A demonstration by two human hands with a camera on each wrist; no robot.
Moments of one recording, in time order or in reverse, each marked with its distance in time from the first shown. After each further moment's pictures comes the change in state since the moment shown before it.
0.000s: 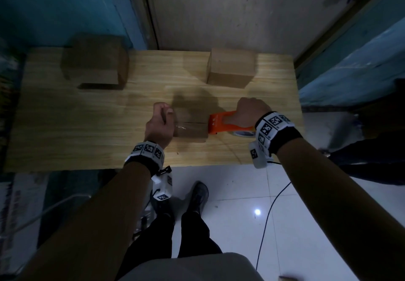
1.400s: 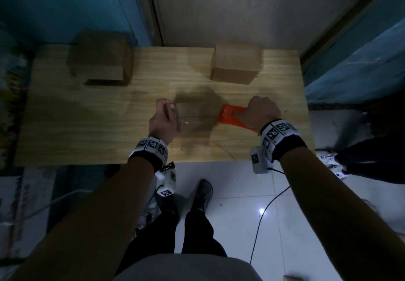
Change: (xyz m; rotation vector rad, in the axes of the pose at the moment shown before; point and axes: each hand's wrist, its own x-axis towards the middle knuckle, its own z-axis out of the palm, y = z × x) left_hand -0.003 0.000 -0.002 0.005 0.023 -0.095; right_hand -0.009 0.001 0.019 0.172 0.195 0.247
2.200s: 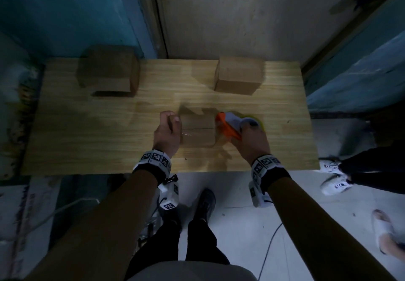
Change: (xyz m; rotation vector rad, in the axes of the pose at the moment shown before) left_hand -0.003 -0.005 -0.003 -0.049 -0.020 0.023; right_hand -0.007 0.015 0.078 0.100 0.151 -0.244
